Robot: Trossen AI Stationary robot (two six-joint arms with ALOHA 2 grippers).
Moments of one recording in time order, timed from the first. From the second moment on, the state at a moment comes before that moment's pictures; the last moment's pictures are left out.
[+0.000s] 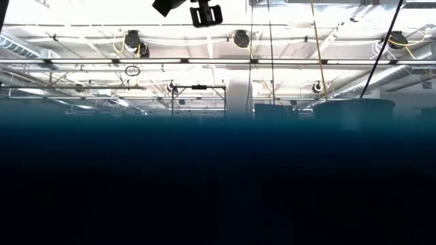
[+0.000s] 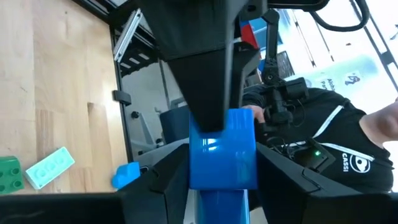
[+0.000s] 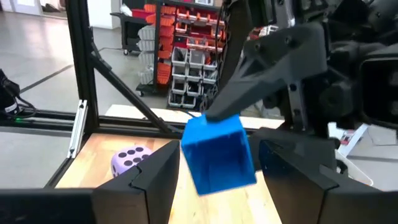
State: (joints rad) left arm 0.16 1.66 1.41 -0.16 1.12 -0.72; right arm 0.39 1.39 1.04 0.26 0.47 -0.06
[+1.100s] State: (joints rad) left arm 0.17 1.68 1.41 -0.05 1.12 -0.79; right arm 0.39 1.39 1.04 0.25 0.47 -0.10
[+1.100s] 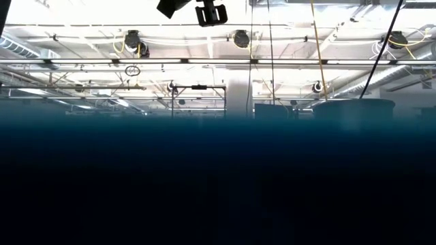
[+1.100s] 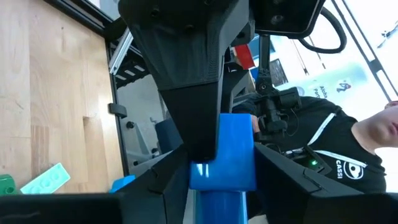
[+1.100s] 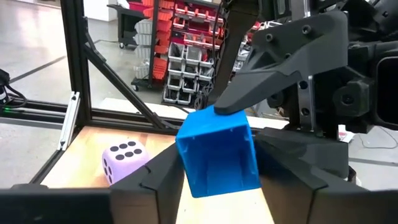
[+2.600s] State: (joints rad) left arm 0.46 1.37 1.41 0.05 1.17 -0.70; right arm 0.15 1.27 1.24 -0.30 0.54 0.22
